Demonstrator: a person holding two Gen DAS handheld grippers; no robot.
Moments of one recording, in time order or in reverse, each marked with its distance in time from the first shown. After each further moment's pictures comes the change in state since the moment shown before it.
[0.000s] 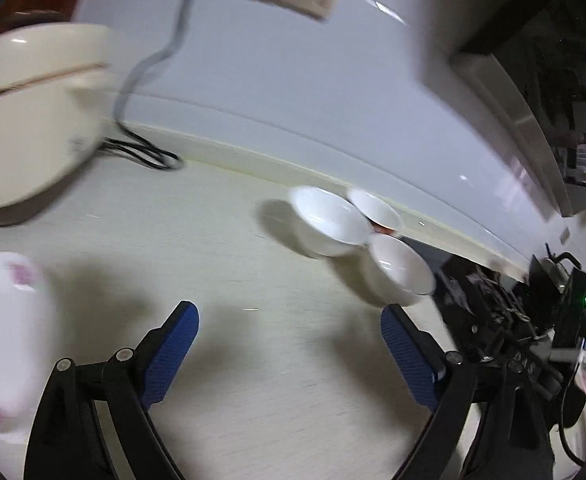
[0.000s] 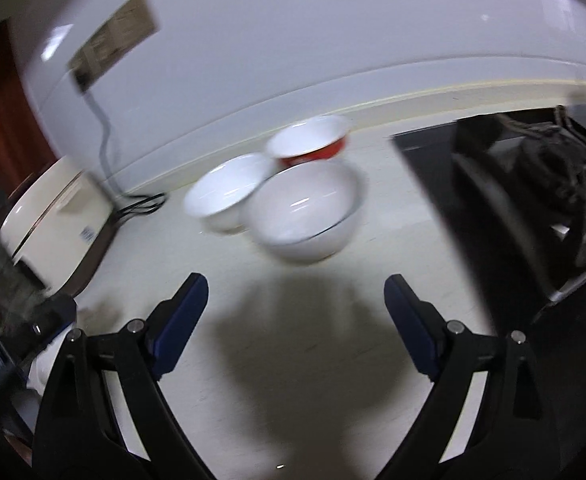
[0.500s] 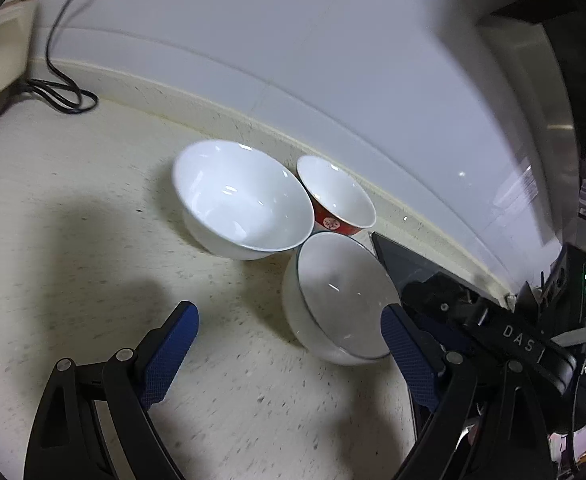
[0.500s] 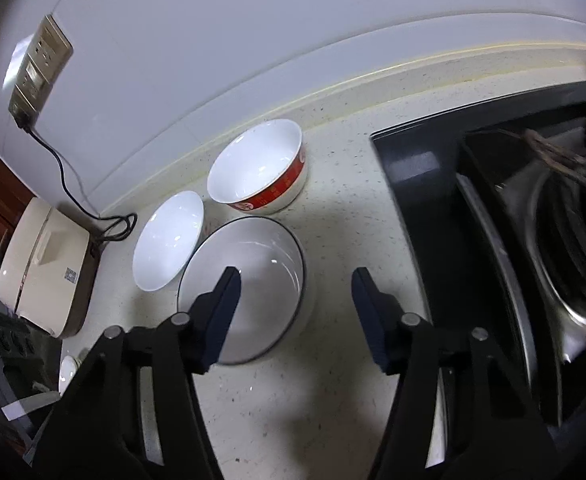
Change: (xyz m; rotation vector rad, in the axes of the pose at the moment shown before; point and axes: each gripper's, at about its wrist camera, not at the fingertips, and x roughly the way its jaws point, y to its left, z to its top) left arm 0.112 -0.059 0.018 -0.139 0.124 -0.057; right arm 0.071 -0.050 0.080 0.096 0.192 0.046
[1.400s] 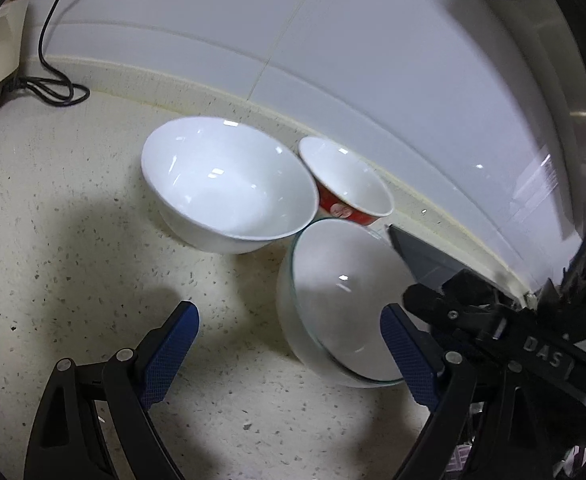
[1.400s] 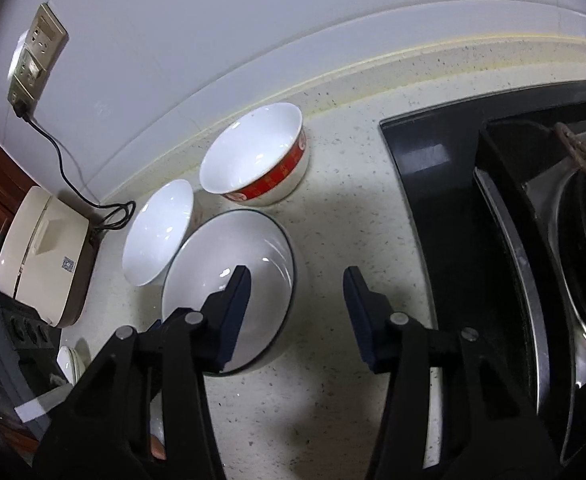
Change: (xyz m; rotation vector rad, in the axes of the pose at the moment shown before) left arm 0.038 -0.010 -0.010 0.009 -0.004 0.066; right arm 0.011 -0.014 -0.004 -0.018 0.044 0.027
